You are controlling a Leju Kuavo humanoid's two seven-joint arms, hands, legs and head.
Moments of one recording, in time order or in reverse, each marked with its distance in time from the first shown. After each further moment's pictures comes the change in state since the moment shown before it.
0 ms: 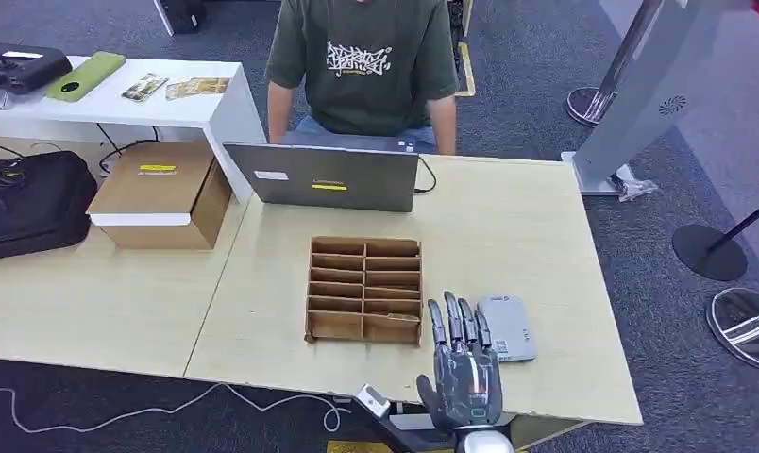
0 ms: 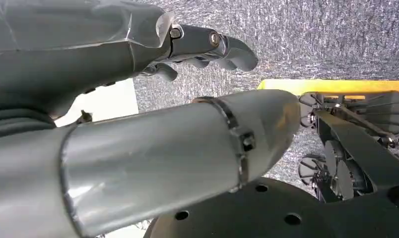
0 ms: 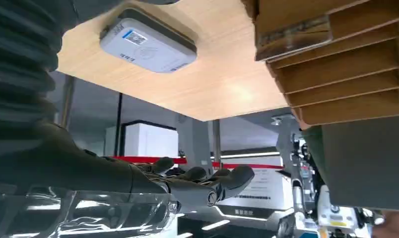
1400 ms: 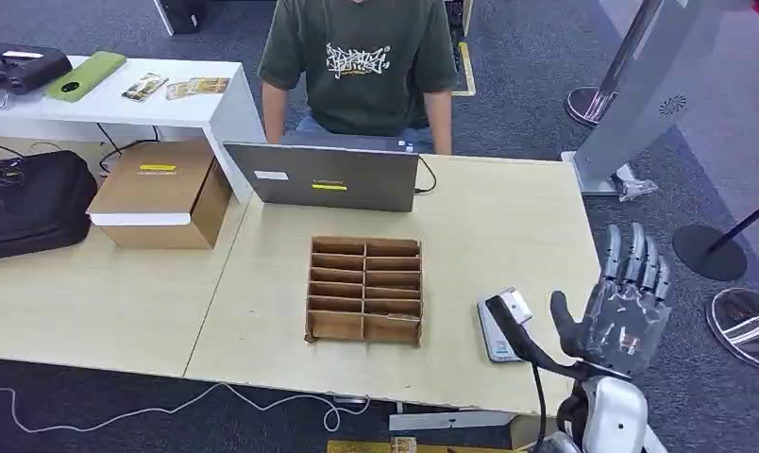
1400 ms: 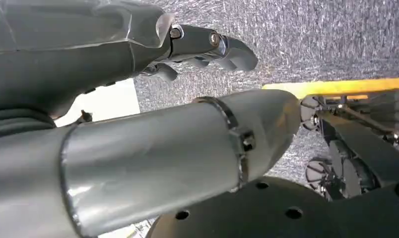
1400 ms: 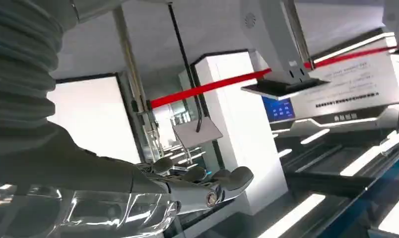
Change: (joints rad) left arm -0.012 0.004 -0.016 -0.013 -0.047 0.016 0.012; right arm -0.017 -0.190 -0.380 -0.143 0.000 -0.165 0.117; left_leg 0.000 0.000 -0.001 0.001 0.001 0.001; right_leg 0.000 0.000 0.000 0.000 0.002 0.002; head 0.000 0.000
